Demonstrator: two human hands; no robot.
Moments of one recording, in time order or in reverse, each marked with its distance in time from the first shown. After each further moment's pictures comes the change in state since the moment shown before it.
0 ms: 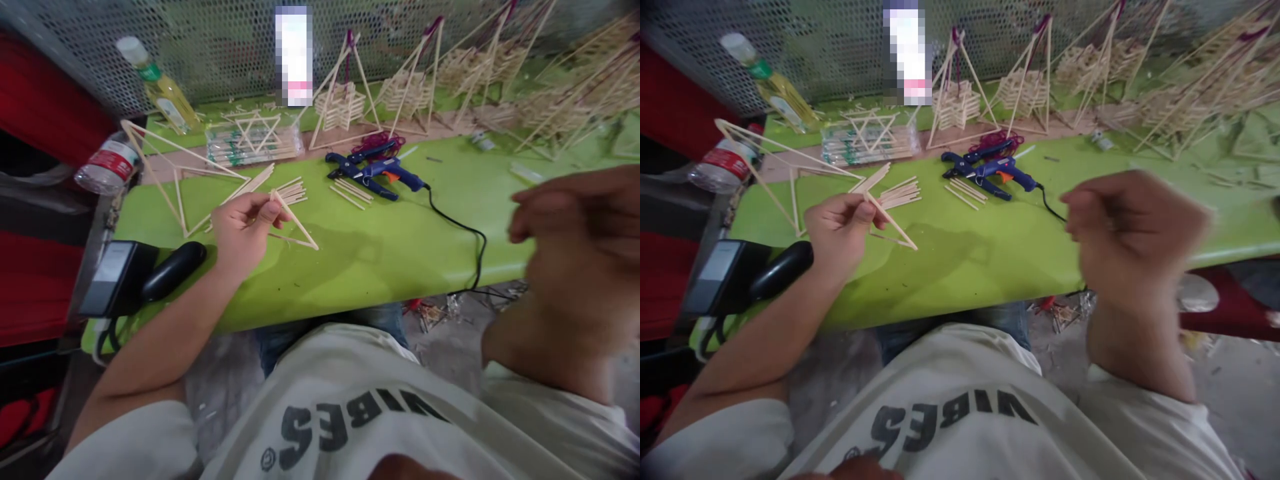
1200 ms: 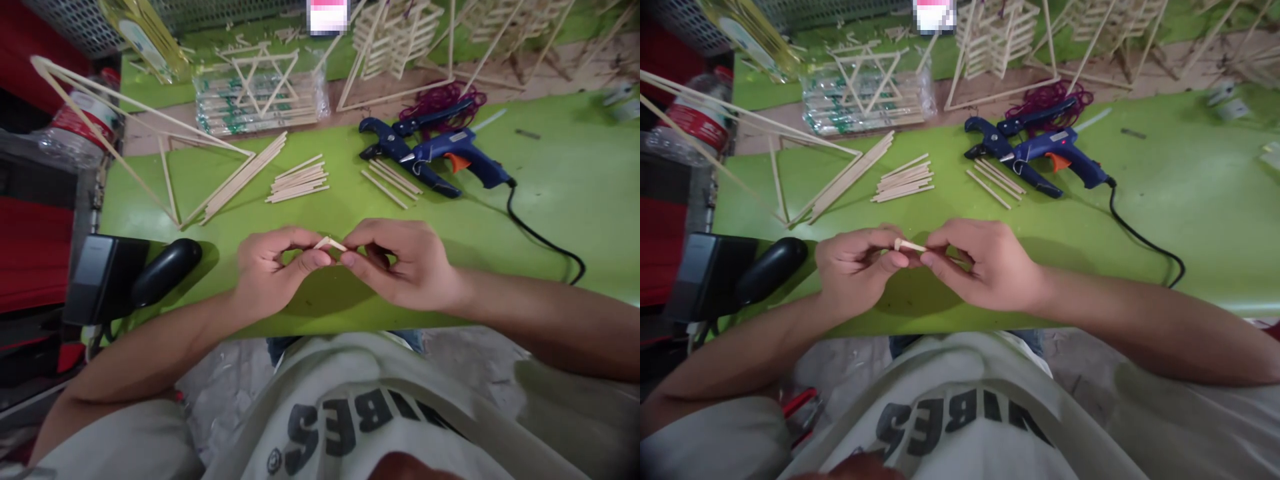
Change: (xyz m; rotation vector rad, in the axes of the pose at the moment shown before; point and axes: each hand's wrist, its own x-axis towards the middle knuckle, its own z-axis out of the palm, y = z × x) left_hand -0.034 0.015 0.011 0.008 -0.213 -0.258; right_hand 0.157 0.024 0.199 0.409 -0.089 -0.327
